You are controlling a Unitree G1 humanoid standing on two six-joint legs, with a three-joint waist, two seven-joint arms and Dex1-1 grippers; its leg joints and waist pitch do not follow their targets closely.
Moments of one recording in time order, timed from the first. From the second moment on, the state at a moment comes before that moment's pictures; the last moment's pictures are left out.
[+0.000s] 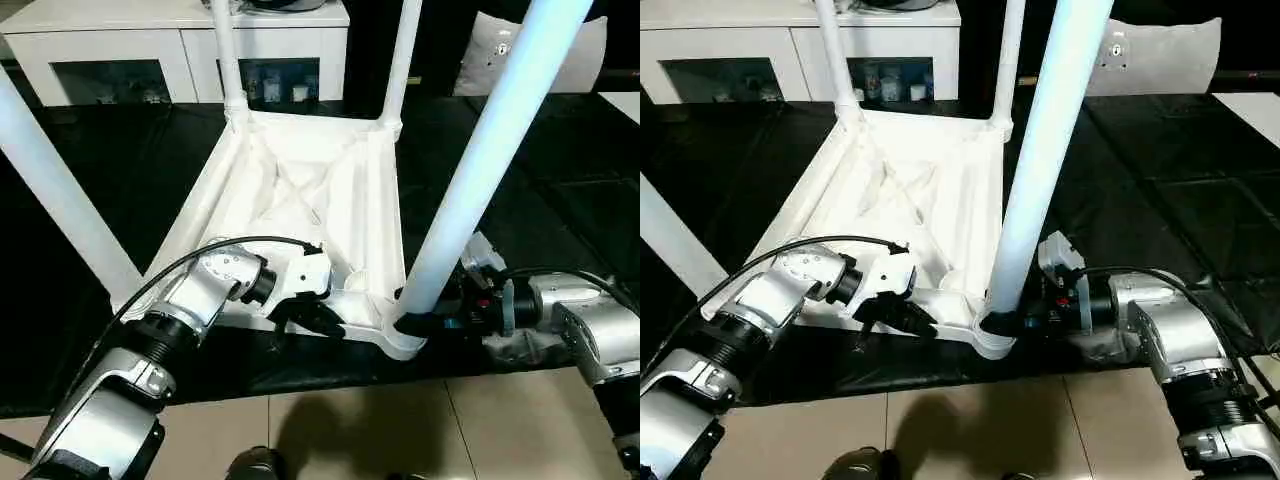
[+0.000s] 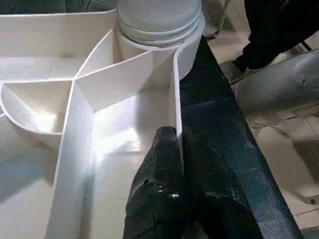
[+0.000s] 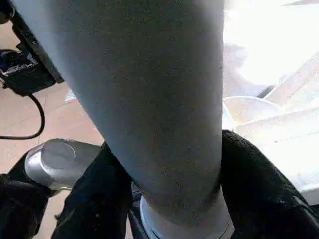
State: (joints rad) left arm -0.68 0.33 -0.42 0.60 0.03 0.00 -1.40; right arm -0.40 -0.57 0.13 0.27 0.33 0.35 1.41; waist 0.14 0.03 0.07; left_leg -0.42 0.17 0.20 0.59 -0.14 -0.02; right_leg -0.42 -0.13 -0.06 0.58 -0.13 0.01
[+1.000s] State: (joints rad) left arm -0.71 0.10 -0.29 0.65 0.09 0.28 -0.85; right arm -0.53 -0.24 -0.05 0.44 0.20 0.38 0.60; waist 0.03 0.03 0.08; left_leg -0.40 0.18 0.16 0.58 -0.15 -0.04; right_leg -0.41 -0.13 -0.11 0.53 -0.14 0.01
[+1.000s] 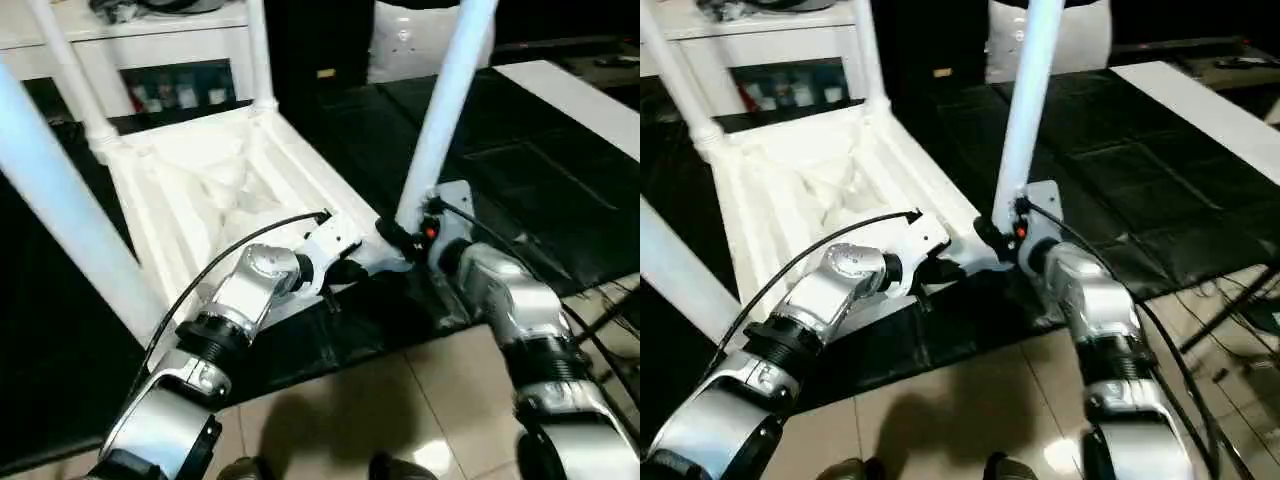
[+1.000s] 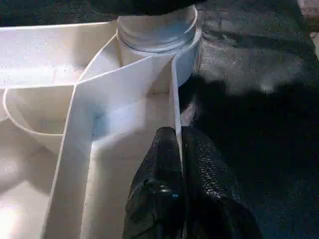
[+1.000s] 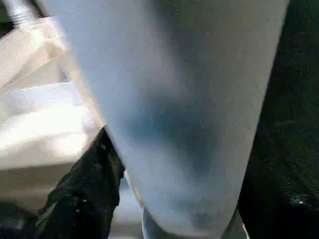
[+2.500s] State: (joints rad) left arm -0.70 0.33 -0.41 0.63 0.05 -0.05 -1.39; right arm -0.43 -0.58 0.11 0.36 0.32 0.27 1.46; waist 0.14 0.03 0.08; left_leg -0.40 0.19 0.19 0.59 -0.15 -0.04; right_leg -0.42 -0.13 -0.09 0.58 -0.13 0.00
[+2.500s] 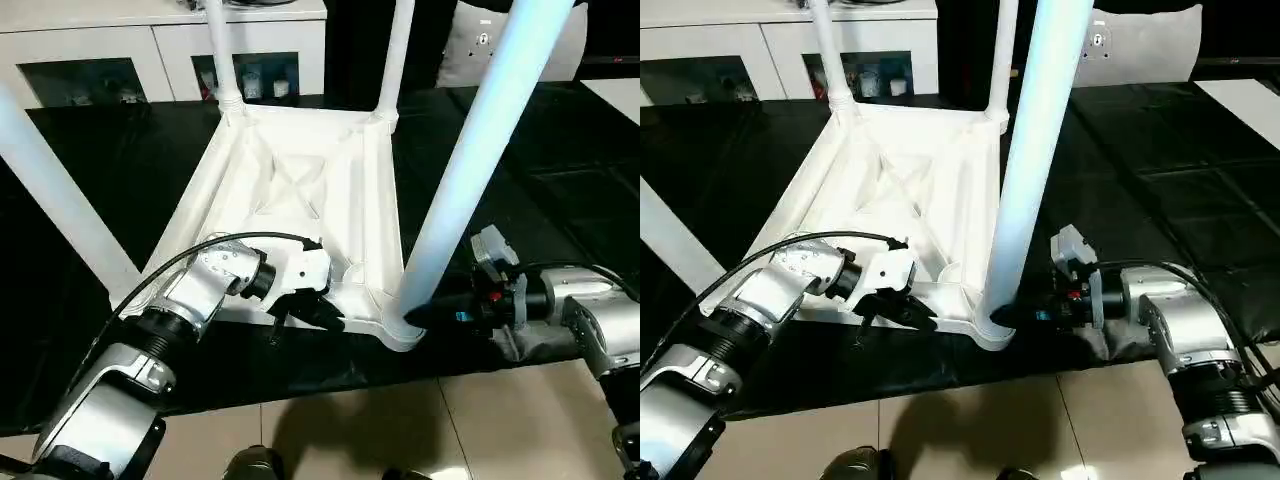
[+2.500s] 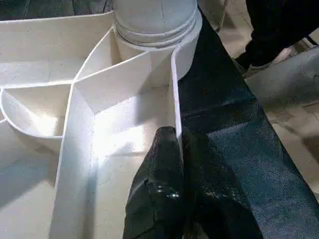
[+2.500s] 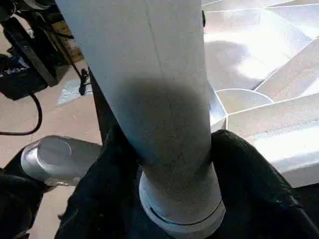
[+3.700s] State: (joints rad) left arm -0.76 0.08 -0.25 0.67 0.08 0.33 -0.78; right arm -0.58 -0.17 -0.11 0.48 0.20 0.39 0.51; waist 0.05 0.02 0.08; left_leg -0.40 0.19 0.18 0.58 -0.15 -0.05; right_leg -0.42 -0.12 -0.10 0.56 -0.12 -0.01
